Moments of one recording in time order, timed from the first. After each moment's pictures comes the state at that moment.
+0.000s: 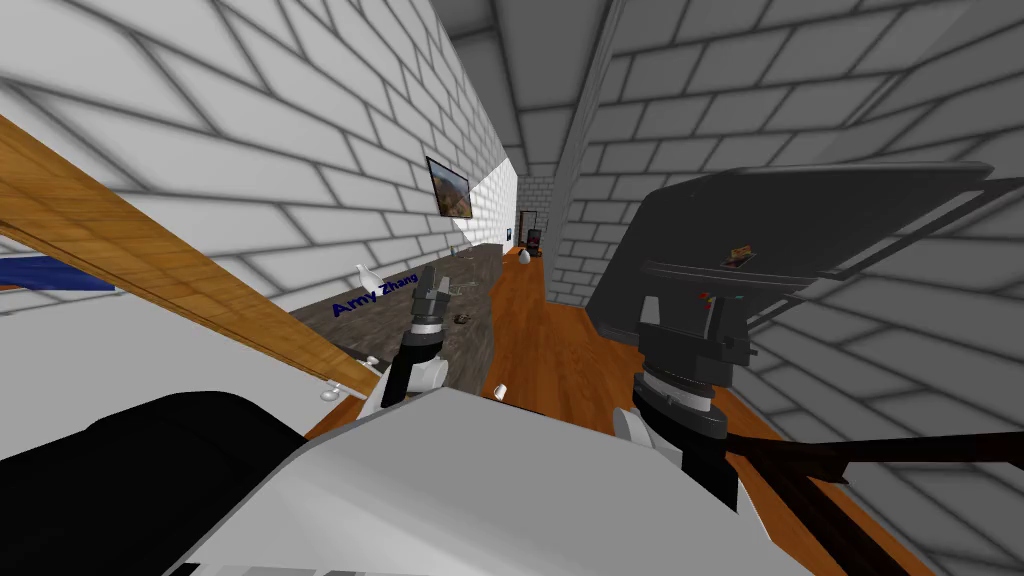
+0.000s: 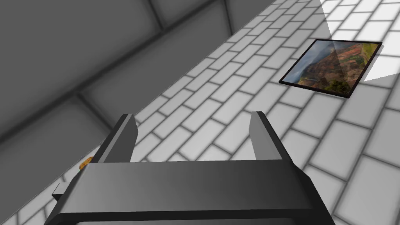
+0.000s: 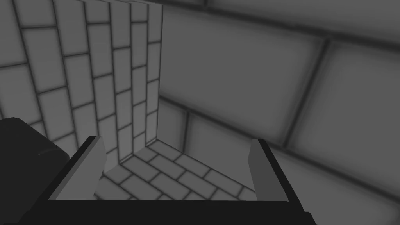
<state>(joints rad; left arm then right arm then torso) 0.48 0.02 0.04 -2.33 0.00 -0.50 -0.10 0.51 0.00 -0.01 -2.40 0.12 -0.65 -0.16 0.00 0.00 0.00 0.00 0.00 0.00</state>
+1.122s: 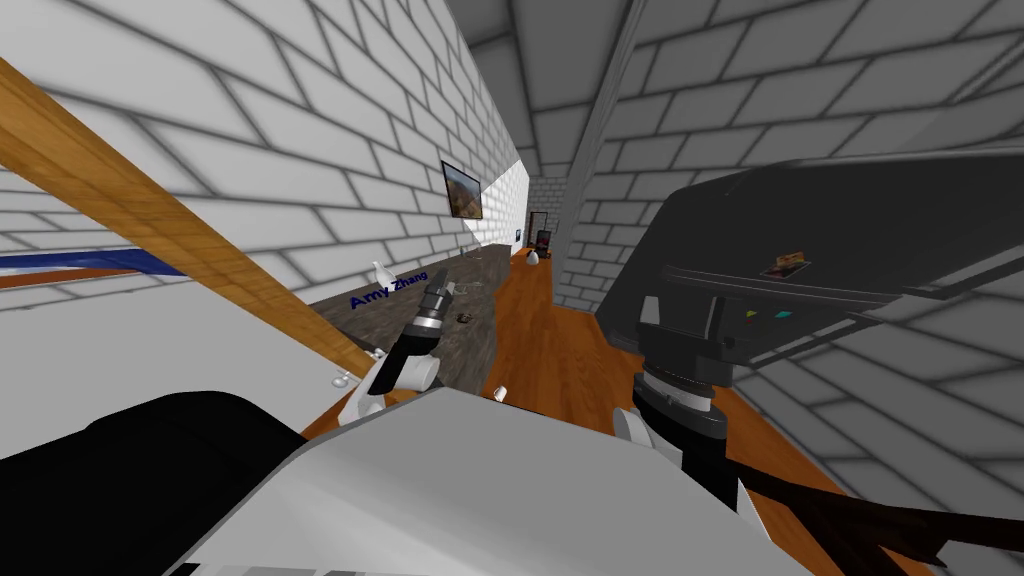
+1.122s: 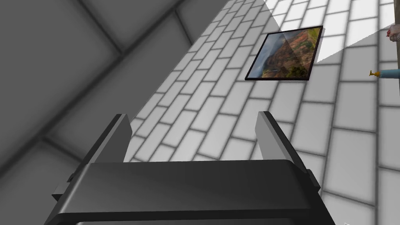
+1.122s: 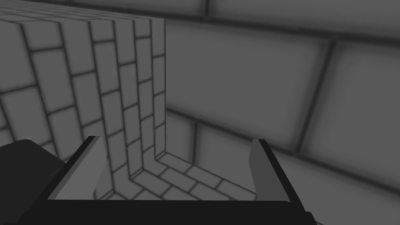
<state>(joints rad) 0.47 0.14 0.08 -2.37 0.03 -0.22 -0.12 0.51 0.00 -0.01 -2.40 0.12 -0.65 -0.16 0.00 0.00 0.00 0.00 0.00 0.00</state>
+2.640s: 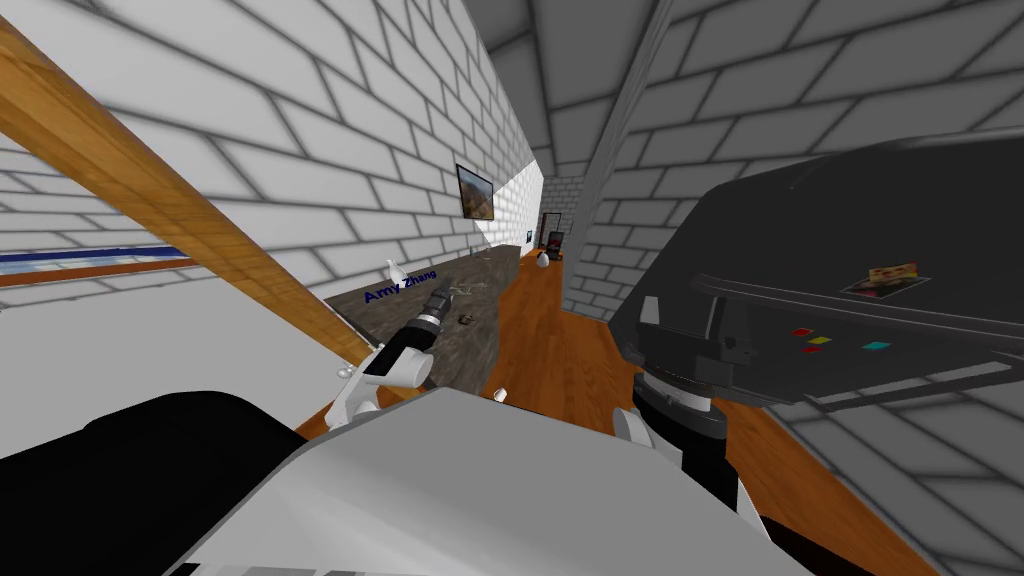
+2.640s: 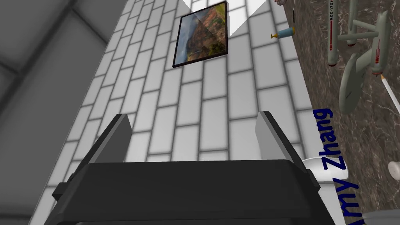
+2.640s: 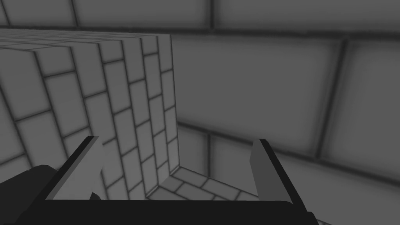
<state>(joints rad) 0.45 0.16 0.14 -2.42 0.08 0.24 -0.16 0.51 0.00 -0.01 -2.40 0.12 -0.65 -0.16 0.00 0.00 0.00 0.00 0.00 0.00</state>
